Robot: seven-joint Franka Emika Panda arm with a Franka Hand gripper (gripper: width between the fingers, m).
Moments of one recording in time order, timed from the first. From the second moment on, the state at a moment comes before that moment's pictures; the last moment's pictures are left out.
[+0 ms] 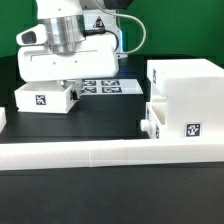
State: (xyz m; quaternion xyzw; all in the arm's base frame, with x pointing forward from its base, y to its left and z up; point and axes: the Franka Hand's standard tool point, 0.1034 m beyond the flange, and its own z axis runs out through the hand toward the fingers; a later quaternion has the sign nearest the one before) arm 0.411 -0.073 0.007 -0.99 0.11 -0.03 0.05
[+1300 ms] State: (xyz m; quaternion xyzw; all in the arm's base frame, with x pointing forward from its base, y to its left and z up) arm 0.496 -0.032 0.057 -0.96 -0.28 -0.01 0.06
